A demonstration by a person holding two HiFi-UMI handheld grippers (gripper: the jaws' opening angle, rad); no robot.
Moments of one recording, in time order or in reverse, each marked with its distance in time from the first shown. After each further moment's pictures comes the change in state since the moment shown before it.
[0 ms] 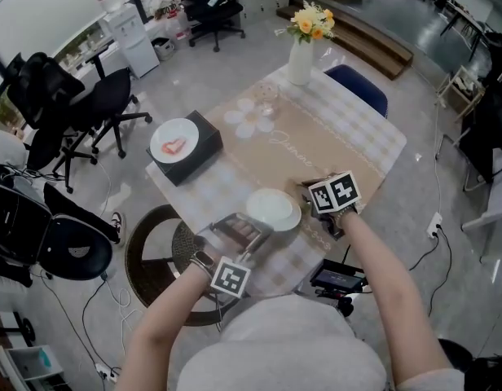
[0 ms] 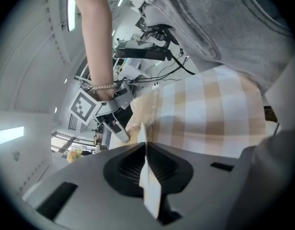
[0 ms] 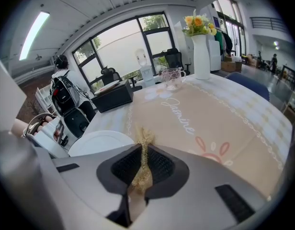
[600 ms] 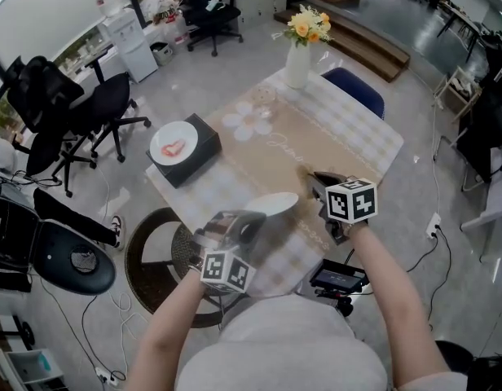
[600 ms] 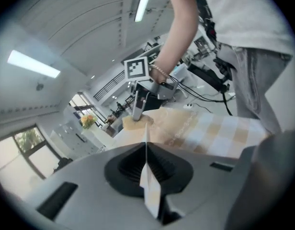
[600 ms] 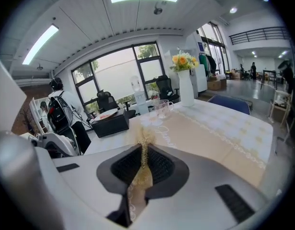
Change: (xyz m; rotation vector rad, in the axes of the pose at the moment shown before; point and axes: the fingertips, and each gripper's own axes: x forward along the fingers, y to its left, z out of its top) left arm -0.014 0.047 -0.027 -0.652 -0.097 0.161; right arm -0.066 -0.002 0.041 0.043 -0.309 -0.088
